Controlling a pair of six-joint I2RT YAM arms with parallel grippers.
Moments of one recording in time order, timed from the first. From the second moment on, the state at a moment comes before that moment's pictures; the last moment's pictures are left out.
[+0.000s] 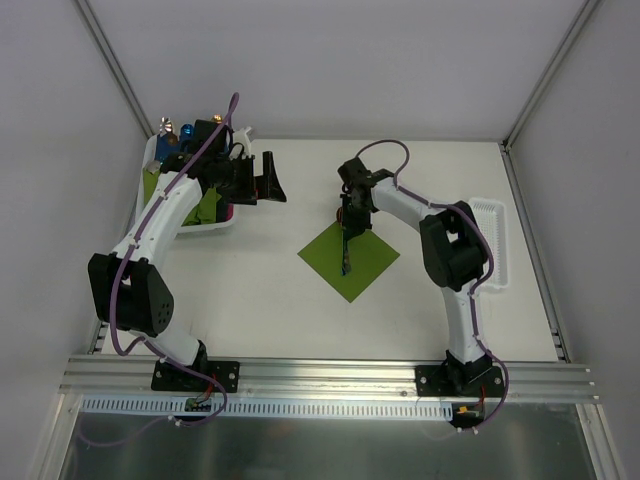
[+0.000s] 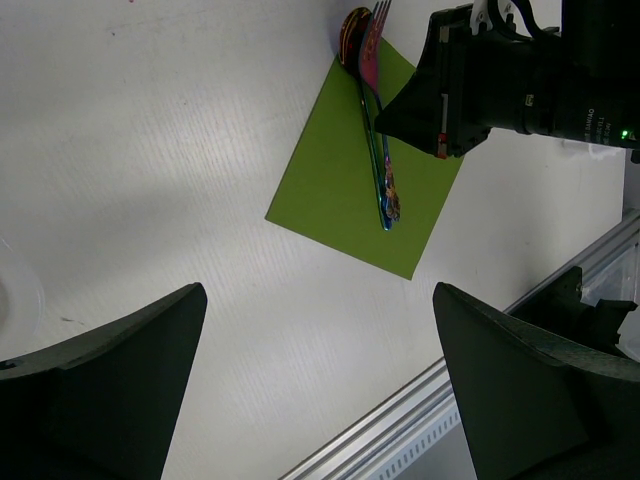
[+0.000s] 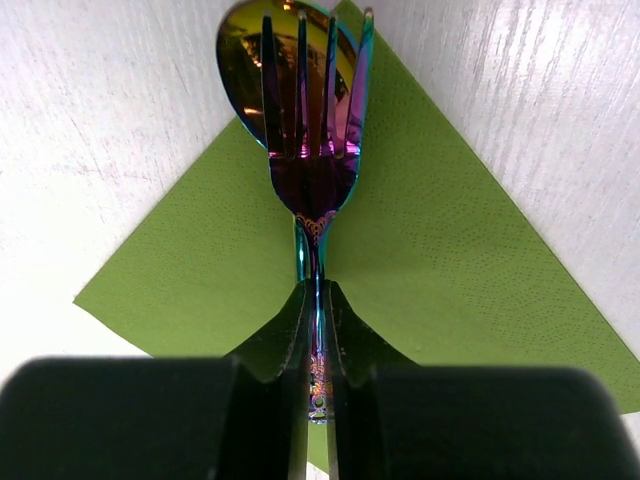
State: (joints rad) left arm -0.19 1.60 1.51 -0.80 0.52 -0.25; right arm 0.55 2.16 1.69 -0.78 -0.03 0.54
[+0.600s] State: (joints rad) left arm -0.19 1.60 1.51 -0.80 0.54 -0.23; right arm 0.55 2.16 1.69 -0.79 -0.04 0.55
